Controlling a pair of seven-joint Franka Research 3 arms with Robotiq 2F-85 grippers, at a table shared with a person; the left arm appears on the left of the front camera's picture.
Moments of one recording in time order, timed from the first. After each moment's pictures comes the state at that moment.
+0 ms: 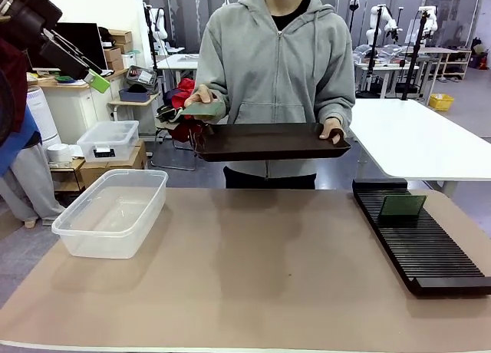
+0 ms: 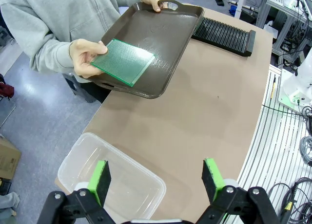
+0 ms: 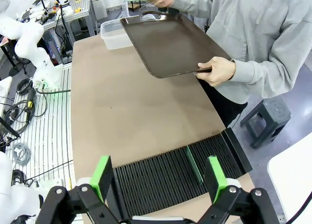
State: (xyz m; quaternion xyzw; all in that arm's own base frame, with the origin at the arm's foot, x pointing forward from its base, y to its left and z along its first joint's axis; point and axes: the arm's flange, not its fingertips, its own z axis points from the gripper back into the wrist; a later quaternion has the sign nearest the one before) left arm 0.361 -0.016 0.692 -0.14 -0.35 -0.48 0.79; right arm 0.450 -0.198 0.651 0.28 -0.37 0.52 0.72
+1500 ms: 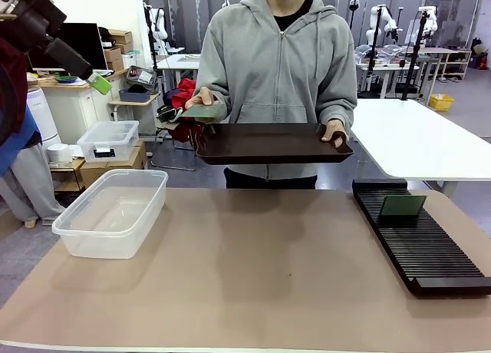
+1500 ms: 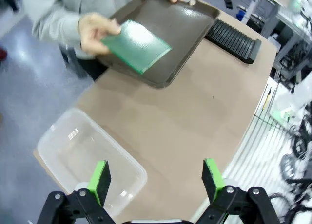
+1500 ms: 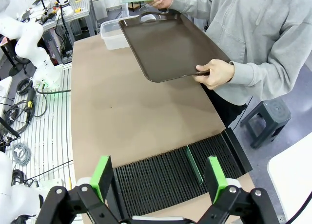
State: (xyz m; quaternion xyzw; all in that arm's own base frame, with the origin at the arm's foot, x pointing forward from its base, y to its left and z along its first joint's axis) left arm 0.373 -0.017 0.686 -0.17 -0.29 -0.39 0.86; right arm 0.450 -0.198 0.650 0.28 -0.36 0.52 0.72
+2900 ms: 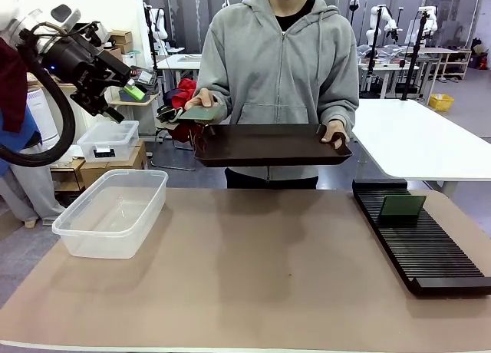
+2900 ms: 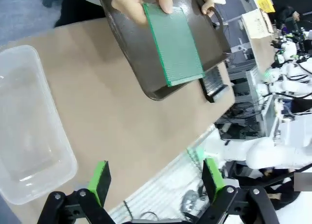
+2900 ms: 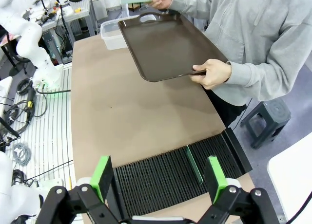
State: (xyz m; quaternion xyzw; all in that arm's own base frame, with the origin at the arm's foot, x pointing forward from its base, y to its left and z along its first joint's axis) left arm 0.461 -0.018 0.624 -0.36 -0.13 -0.15 0.91; right arm 0.450 -0.198 0.650 0.28 -0.36 0.52 0.72
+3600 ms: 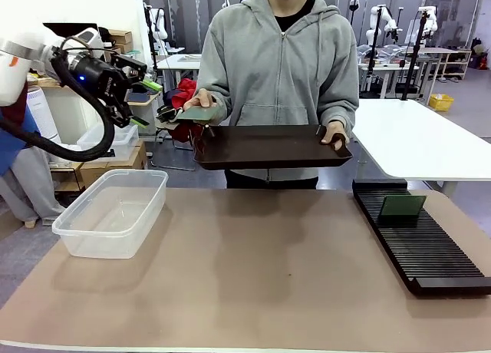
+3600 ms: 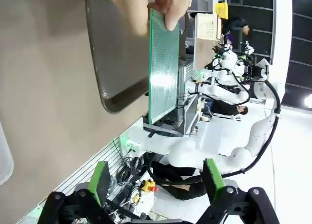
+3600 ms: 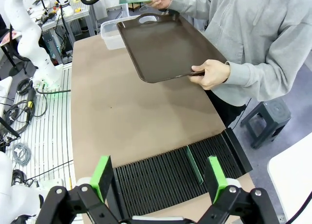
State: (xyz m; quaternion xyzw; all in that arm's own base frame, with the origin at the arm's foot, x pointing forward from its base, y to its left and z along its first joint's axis) left arm 0.538 -0.022 0.574 -0.53 0.03 -0.04 0.85; right arm 0.450 -0.198 0.650 0.28 -0.36 0.52 0.72
